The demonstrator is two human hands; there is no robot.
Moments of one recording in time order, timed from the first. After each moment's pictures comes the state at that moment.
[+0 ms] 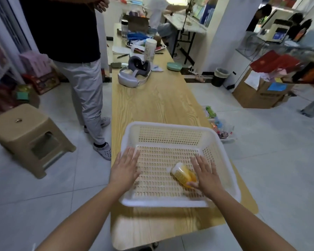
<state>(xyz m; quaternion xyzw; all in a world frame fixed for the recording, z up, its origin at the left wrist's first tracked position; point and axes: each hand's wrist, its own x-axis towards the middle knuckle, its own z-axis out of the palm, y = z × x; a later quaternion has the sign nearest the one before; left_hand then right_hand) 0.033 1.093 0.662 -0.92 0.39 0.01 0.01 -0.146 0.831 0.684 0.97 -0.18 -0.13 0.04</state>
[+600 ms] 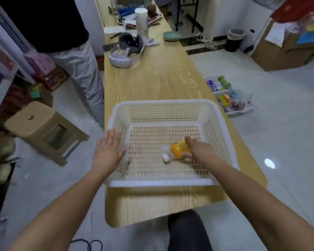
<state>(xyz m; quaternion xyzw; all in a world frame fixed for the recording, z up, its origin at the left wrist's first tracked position) 0.031 1.082 0.664 -0.95 0.30 0.06 0.03 -0.124 0.787 0.660 0.96 -0.17 -0.20 -0.06</state>
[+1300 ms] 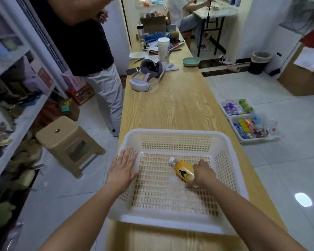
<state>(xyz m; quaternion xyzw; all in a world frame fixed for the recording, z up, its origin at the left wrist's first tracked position) 0.044 1.054 0.678 -0.95 0.30 0.06 0.08 -0.065 0.768 0.649 0.93 -0.23 -0.26 -0.12</state>
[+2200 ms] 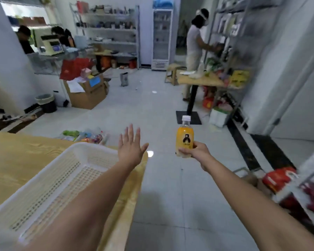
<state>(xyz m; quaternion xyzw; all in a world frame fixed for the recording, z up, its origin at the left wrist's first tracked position) -0.187 0.903 0.797 -0.62 0.78 -0.01 -0.09 -0.427 0.965 0.809 0.40 -0.67 0.44 -0.45</state>
